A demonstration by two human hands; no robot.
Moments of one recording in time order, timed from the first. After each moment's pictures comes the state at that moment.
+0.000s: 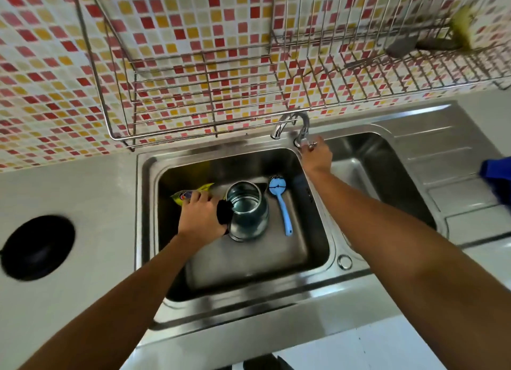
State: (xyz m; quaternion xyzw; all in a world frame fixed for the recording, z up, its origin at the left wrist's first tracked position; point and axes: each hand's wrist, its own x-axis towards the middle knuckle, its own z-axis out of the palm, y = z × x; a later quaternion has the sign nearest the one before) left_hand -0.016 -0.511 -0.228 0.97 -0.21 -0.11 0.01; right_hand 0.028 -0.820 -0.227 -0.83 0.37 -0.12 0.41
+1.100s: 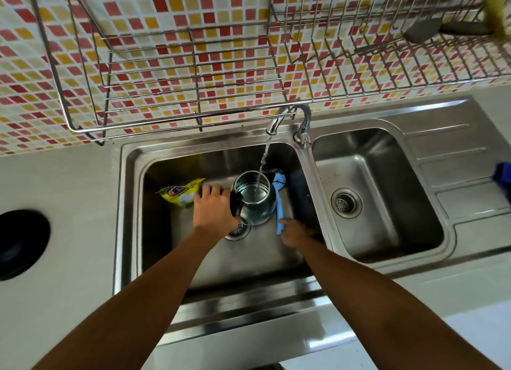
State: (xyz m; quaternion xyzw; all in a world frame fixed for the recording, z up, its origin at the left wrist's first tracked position) left_hand -0.006 -0.568 -0.277 0.98 -0.20 -0.09 -0.01; right_hand -0.083 -0.782 -0.396 -0.86 0.26 0.29 0.33
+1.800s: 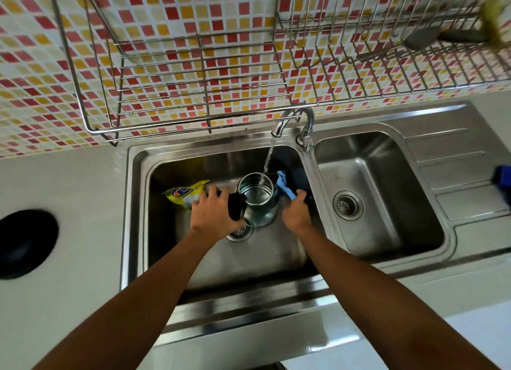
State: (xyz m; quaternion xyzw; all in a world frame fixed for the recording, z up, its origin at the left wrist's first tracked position) left_hand -0.006 -0.553 -0.266 0.98 -0.17 -0.14 0.03; right_hand -0.050 -0.768 -0.337 -0.83 0.37 0.10 0.40
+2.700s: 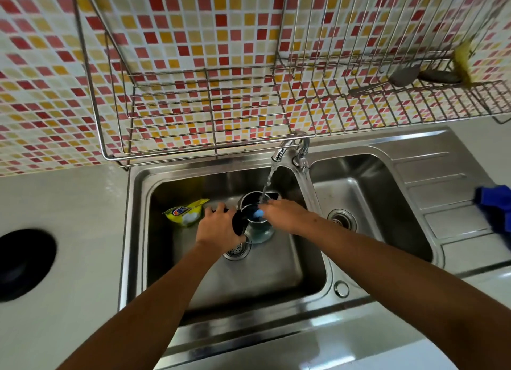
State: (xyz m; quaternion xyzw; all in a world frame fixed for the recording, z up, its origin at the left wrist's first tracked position) left_hand 0.013 -0.558 -0.286 0.96 -0.21 -0.18 0.02; right_hand -0.006 -0.761 -0.239 -0.96 -0.11 0.24 0.02
